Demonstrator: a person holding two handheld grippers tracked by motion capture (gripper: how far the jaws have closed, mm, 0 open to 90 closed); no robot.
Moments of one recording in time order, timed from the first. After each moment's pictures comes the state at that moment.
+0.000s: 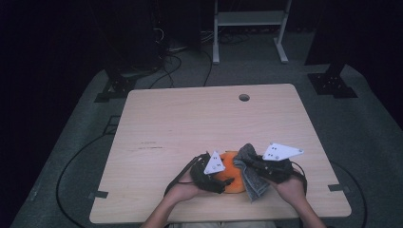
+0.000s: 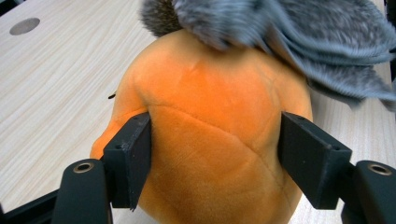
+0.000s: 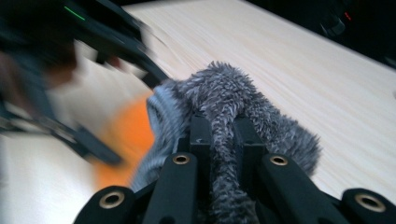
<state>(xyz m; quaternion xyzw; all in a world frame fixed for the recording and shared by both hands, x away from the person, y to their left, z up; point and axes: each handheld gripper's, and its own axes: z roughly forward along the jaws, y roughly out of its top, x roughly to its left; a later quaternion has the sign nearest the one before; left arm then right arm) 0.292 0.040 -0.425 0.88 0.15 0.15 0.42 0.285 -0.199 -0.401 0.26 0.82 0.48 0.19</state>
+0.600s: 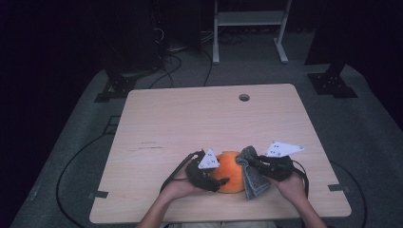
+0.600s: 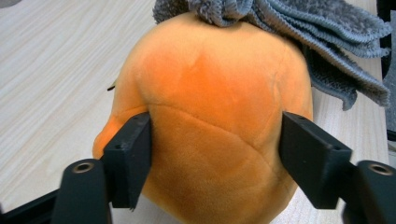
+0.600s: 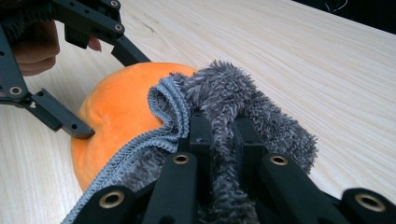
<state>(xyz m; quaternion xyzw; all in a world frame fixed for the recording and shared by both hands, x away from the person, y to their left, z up) 0.303 0.055 -0.425 0.89 0.16 0.11 0.41 0.299 -0.212 -0.419 0.29 0.82 0.47 0.16</state>
